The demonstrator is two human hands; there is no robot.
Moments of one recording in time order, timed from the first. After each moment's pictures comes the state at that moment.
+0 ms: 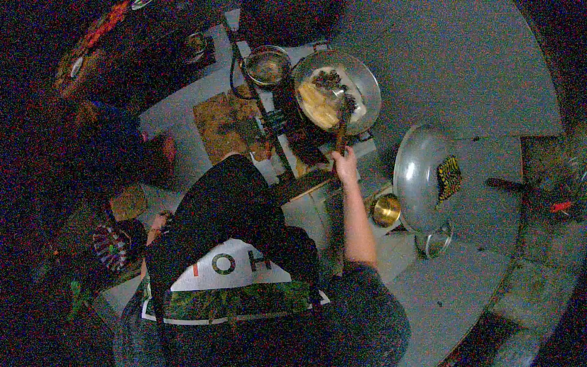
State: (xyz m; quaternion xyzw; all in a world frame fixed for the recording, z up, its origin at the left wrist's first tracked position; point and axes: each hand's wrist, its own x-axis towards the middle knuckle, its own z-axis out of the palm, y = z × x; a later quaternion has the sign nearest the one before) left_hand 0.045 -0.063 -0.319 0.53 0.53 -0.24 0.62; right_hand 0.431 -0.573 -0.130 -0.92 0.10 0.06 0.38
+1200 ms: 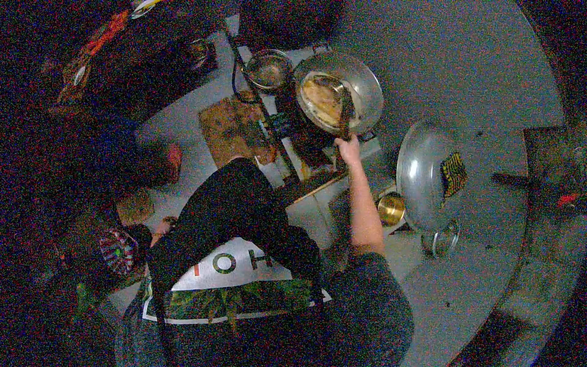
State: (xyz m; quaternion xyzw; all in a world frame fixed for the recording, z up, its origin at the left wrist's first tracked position) left_hand 0.036 -0.063 -0.312 0.68 0.40 -0.25 0.56; right_hand 0.480 -0.578 -0.154 -0.93 0.07 0.06 0.34
